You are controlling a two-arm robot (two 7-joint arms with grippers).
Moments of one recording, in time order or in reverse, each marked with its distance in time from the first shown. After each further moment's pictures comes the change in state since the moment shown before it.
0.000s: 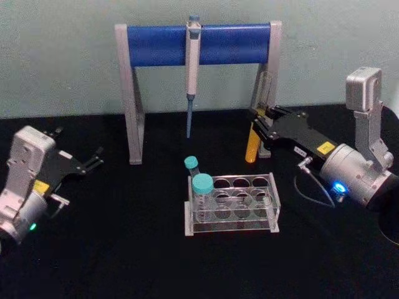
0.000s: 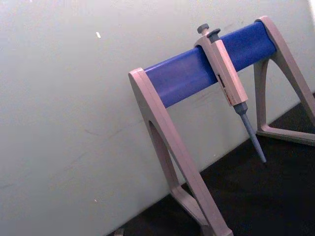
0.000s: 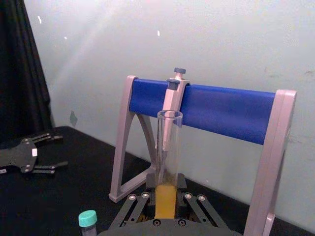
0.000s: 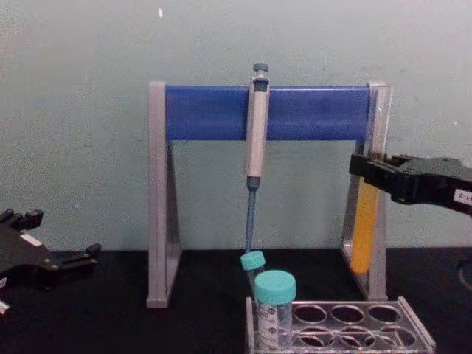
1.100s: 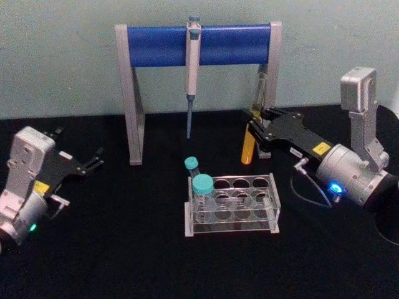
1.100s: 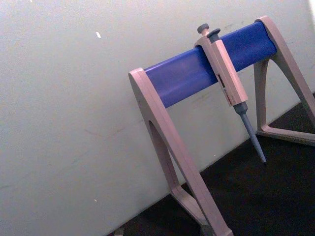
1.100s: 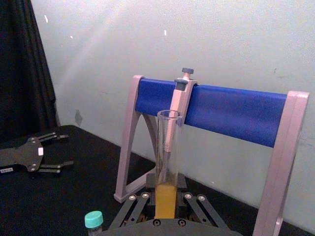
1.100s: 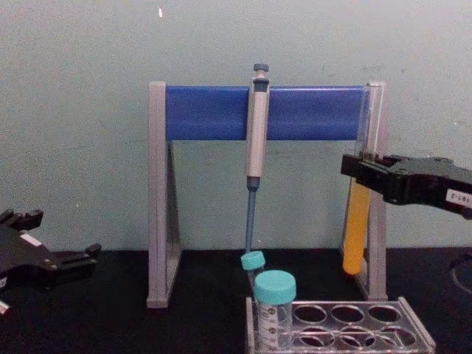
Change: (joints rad) left arm 0.000 0.000 0.000 0.000 0.000 0.000 0.000; right arm 0.009 -0.003 -0.012 0.003 -0.003 0.003 0.012
